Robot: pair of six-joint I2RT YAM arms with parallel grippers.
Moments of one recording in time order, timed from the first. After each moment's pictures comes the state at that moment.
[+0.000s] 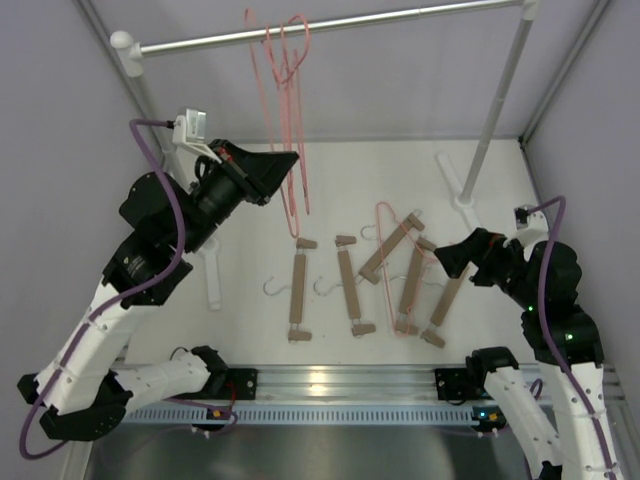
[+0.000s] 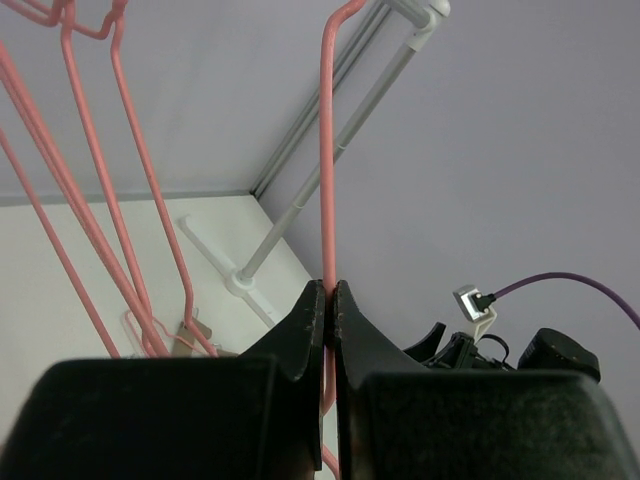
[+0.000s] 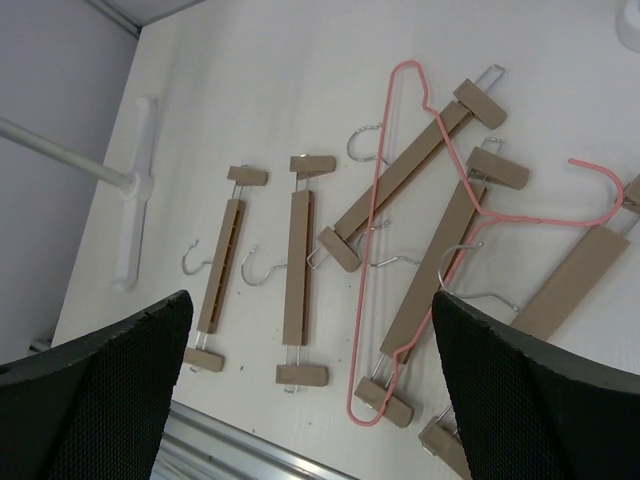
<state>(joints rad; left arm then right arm) -0.77 1.01 1.50 -0.30 -0.09 -0.61 0.12 0.50 0.89 -0.73 -0.29 0.47</state>
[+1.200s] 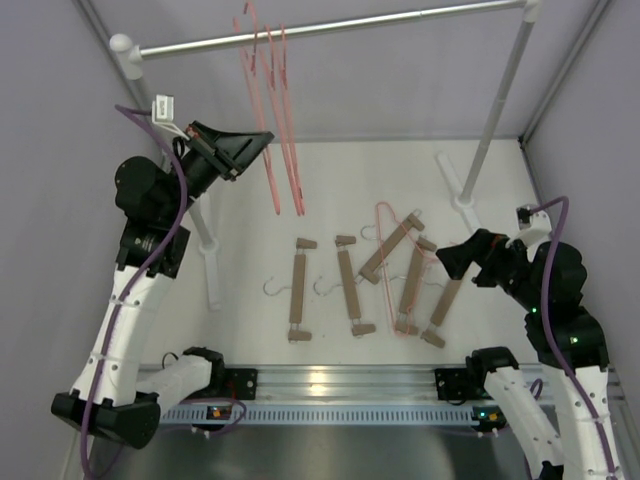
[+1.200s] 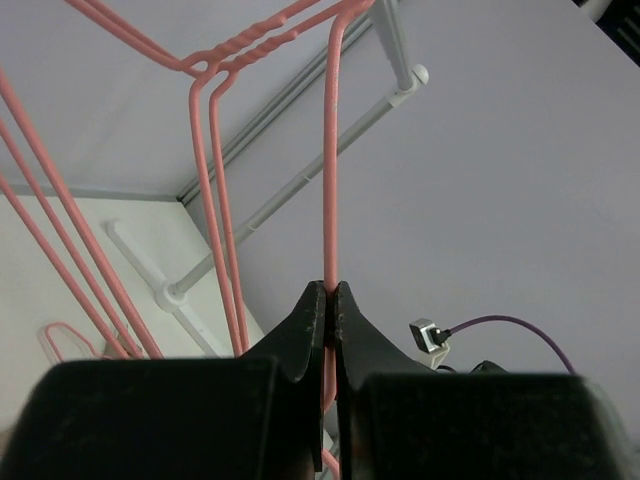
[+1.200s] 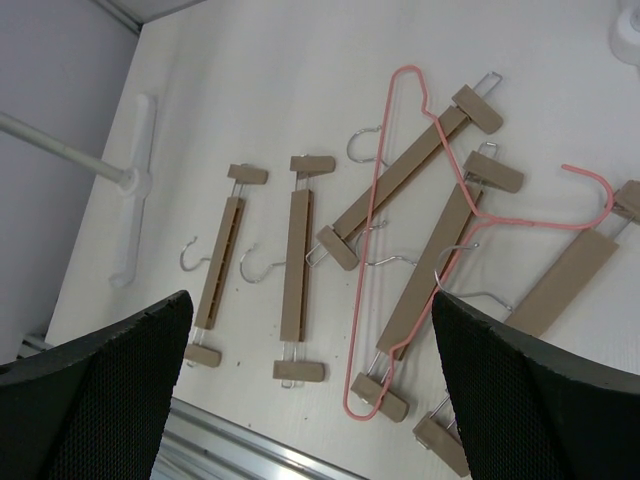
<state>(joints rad) -0.24 1.03 1.31 0.05 0.48 -1.02 0.12 0.50 0.92 -0.77 -0.29 0.44</state>
